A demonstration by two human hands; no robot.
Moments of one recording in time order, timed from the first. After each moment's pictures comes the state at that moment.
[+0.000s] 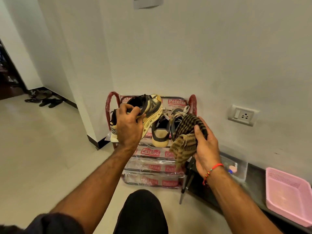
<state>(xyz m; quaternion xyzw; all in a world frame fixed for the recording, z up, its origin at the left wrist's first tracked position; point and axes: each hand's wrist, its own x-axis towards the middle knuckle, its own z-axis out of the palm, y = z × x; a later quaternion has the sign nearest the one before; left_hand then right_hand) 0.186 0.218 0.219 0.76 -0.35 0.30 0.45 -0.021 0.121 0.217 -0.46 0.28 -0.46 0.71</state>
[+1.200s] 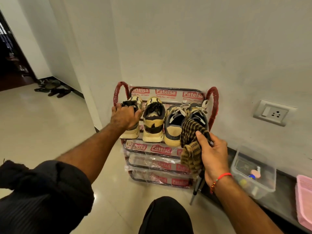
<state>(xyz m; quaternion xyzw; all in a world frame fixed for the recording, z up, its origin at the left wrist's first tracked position) 0.341 0.200 0.182 0.93 -0.35 0.06 0.07 0.031 0.120 0.173 -0.55 0.37 -0.42 0.62</state>
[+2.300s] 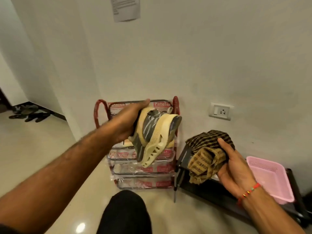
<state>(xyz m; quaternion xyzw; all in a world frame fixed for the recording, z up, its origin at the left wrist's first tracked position) 0.086 0.251 0.339 0.65 -0.35 -0.37 0.56 -0.165 0.123 0.218 -0.32 0.28 -0.43 0.80</state>
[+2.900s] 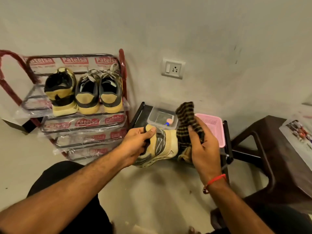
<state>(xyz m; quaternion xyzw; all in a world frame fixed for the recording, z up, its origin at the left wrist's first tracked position) -0.056 0.162 0.141 0.59 -0.25 -0.55 0.54 -0.248 0.123 0.156 -0.64 0.39 -0.51 0.42</state>
